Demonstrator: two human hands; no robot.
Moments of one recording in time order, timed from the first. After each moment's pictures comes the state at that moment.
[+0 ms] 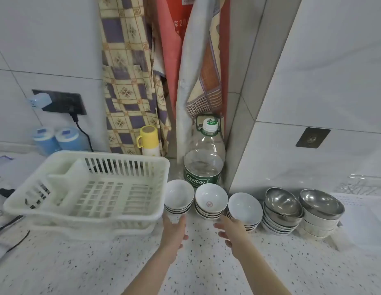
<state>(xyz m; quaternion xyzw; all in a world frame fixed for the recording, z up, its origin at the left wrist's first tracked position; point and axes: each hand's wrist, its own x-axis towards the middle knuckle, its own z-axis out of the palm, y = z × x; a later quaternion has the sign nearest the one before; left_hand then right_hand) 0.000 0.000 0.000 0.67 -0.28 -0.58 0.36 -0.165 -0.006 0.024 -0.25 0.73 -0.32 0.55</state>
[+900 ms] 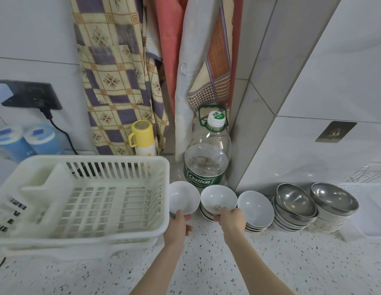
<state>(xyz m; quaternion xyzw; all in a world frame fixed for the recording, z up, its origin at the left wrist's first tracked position) 0.013 -0.057 -0.026 0.66 -0.20 -0.58 0.43 -0.124 -0.065 -0.011 -0.22 0.81 -0.38 0.39</state>
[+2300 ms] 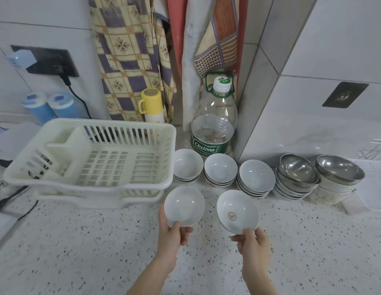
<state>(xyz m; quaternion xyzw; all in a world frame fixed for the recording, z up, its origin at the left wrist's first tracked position) 0.038 0.077 -0.051 0.61 -0.27 -0.60 0.45 -0.146 0.102 -0.026 -0.19 0.71 -0.53 0.42</state>
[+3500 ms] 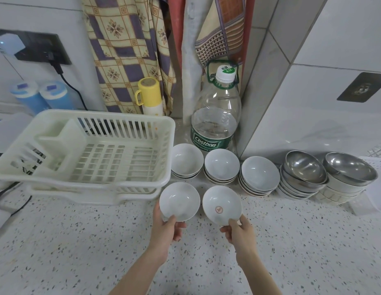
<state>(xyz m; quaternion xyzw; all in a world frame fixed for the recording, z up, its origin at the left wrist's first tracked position) 0.049 0.061 -0.064 0.64 -0.27 -0.60 0.41 -0.152 0.066 -0.056 -0.25 0.71 -0.41 0.51</state>
